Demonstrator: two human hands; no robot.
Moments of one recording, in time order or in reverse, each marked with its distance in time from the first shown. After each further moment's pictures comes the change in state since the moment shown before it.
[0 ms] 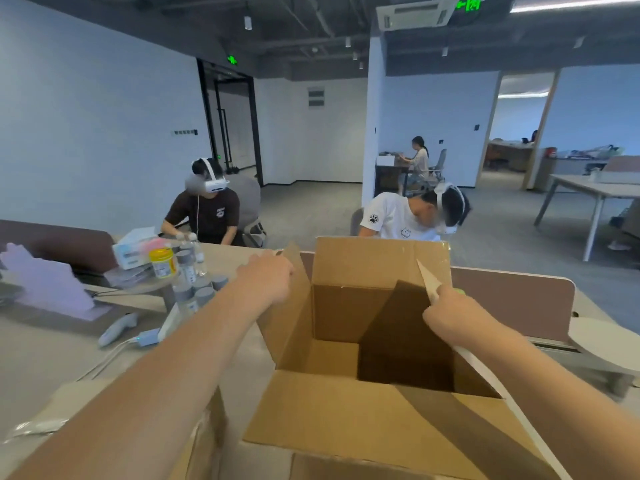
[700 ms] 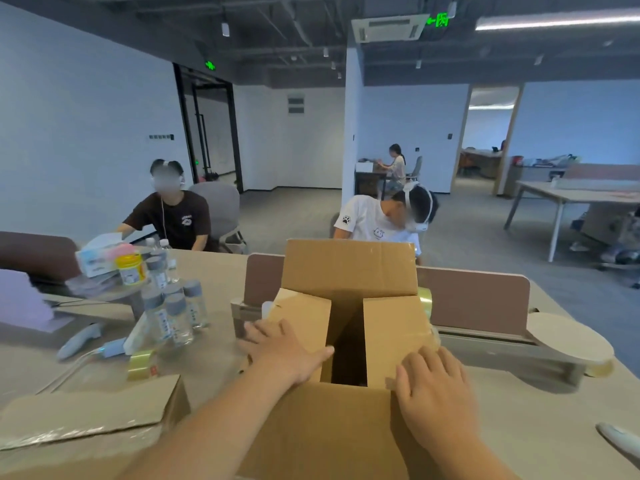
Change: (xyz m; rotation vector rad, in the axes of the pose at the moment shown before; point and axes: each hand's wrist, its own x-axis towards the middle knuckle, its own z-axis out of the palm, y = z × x) left_hand -0.045 0.073 0.094 -0.115 -0.349 -0.223; right_hand -0.045 0.088 0.080 -0.345 0.328 -0.287
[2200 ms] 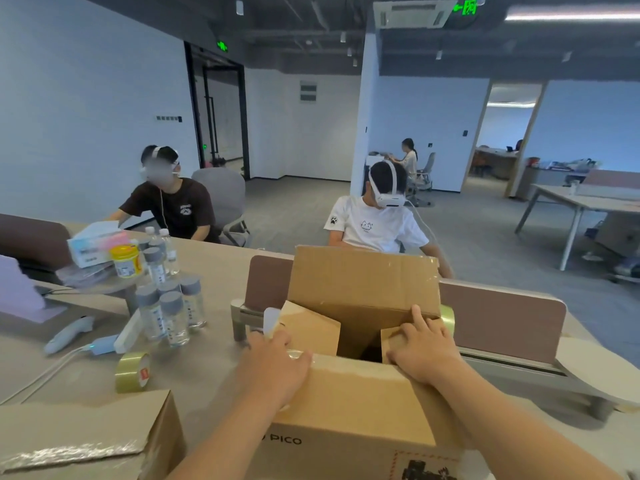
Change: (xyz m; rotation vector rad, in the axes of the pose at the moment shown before) left_hand 0.036 -0.020 -0.002 -0.345 0.215 0.101; right_hand 0.157 0.002 0.029 -0.057 -0.424 -0.001
